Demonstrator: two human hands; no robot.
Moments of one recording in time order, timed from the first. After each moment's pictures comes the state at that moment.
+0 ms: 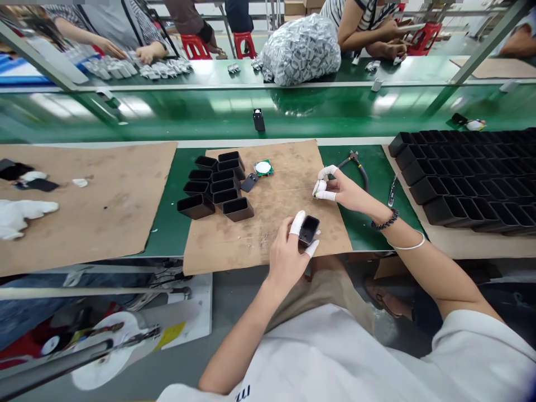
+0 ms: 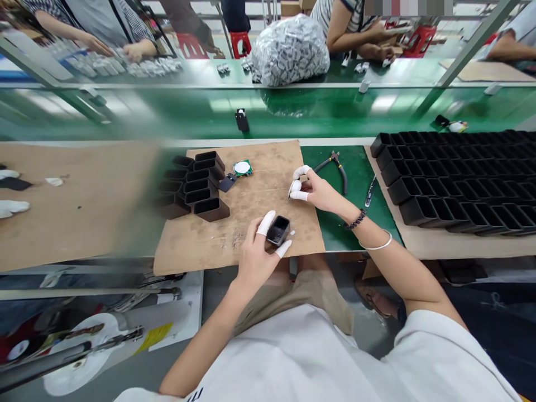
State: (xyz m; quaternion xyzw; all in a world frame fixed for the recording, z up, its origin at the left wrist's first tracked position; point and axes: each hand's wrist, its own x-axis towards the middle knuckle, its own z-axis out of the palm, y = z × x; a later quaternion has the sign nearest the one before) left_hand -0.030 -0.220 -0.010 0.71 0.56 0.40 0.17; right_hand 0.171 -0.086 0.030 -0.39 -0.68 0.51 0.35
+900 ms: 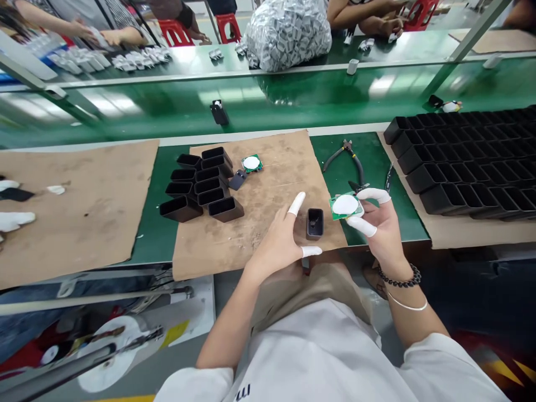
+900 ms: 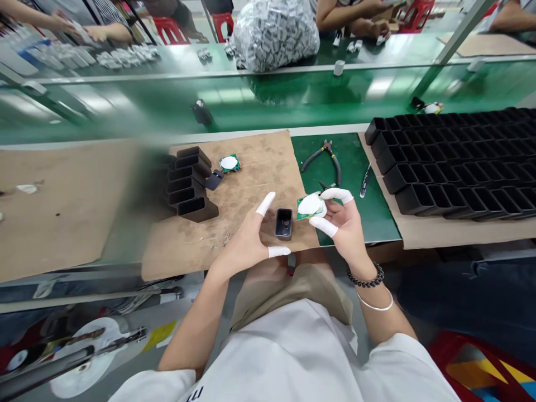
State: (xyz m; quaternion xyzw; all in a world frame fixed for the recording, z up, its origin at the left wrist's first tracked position) left_hand -0.044 -0.186 0.032 0.73 0.50 0.22 0.41; right_hand 0.180 -0.198 0.025 -0.45 -0.48 0.46 0.60
